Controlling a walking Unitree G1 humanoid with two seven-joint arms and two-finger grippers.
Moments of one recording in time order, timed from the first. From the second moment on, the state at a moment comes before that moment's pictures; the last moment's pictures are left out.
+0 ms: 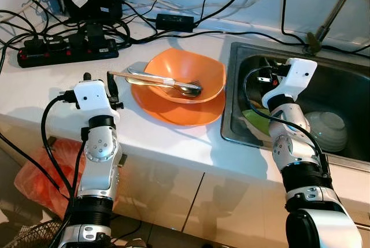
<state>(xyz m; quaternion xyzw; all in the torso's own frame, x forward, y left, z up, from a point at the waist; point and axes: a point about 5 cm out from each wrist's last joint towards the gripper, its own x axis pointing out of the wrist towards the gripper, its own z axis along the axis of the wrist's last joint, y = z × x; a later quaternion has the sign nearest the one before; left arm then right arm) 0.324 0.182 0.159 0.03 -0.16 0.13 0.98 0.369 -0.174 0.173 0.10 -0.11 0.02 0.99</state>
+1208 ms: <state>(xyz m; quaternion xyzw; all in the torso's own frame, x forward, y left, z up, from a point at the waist) 0.320 0.179 0.156 0.03 -0.15 0.13 0.98 0.366 -0.170 0.163 0.10 -0.10 0.03 0.99</state>
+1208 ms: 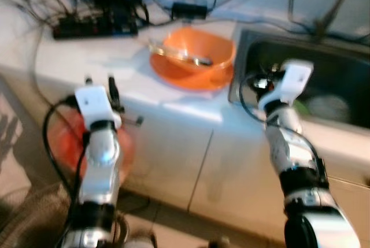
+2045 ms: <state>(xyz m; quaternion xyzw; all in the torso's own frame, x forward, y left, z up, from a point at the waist) 0.320 0.180 0.154 0.02 -0.14 0.13 0.98 0.367 -0.166 0.166 0.09 -0.10 0.04 0.99</state>
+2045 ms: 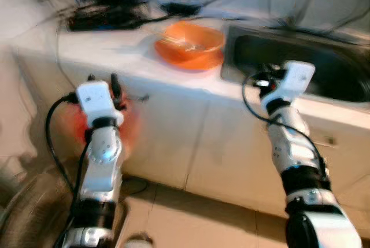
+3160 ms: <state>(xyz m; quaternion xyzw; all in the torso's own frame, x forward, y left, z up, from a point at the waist) 0.322 0.178 0.157 0.01 -0.14 0.12 0.98 0.366 -0.166 0.161 0.09 -0.09 0.04 0.99</state>
